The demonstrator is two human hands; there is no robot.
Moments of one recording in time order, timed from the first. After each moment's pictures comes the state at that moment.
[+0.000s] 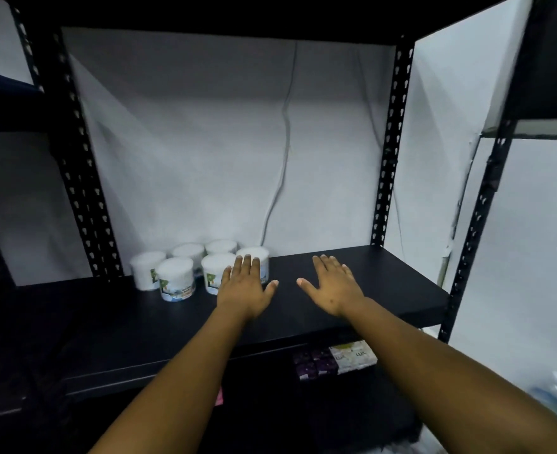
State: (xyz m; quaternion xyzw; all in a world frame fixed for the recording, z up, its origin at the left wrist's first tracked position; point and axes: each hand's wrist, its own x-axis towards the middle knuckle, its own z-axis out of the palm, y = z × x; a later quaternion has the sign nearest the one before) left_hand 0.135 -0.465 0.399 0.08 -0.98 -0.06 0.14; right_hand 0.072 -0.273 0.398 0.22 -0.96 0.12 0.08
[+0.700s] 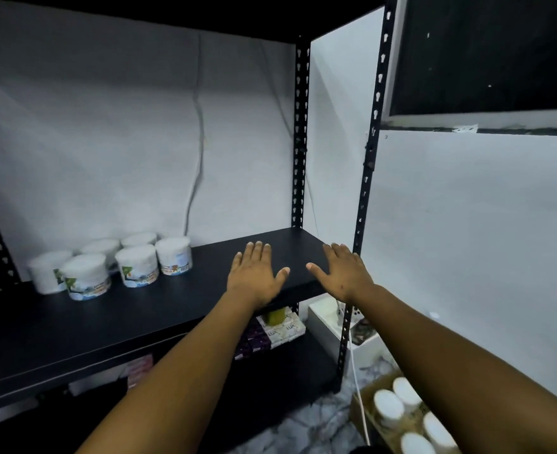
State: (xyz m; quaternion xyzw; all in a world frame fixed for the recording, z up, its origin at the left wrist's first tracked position) left_hand 0.155 -0.292 0.407 -0.07 -0.99 -0.08 0.12; right_hand 0.133 -0.091 0.399 0.09 -0.98 0.11 0.13
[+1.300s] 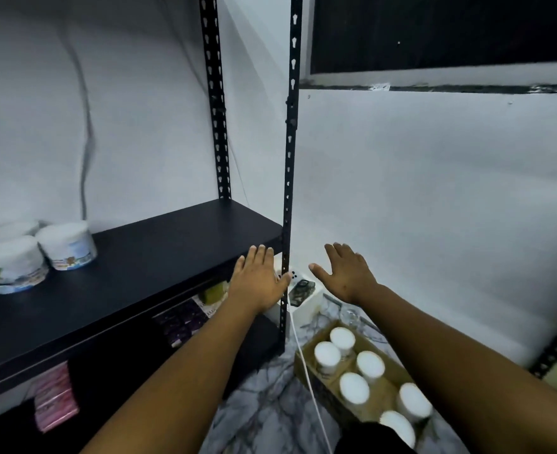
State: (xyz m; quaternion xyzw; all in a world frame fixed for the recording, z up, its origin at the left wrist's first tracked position) left_hand 0.145 -0.173 0.337 -0.21 -0.97 -0.10 0.07; right_hand 0.174 0.031 0.333 -0.04 -0.99 0.08 0.11
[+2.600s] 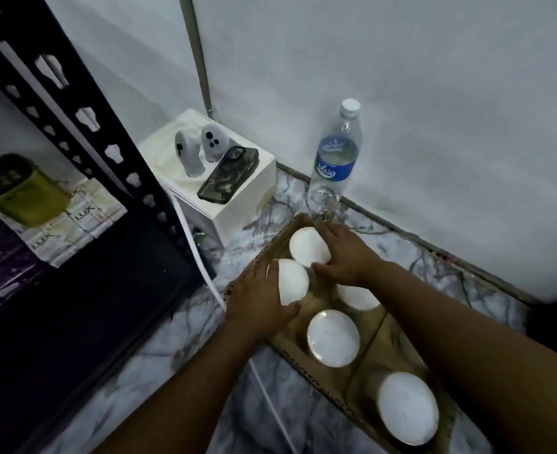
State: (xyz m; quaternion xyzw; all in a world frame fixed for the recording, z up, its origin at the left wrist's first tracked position) left_hand 0.006 0.033 -0.082 -0.26 -0.94 -0.13 -0.16; right_hand 0.016 0.239 -0.069 -0.07 -0.97 0.18 -0.14
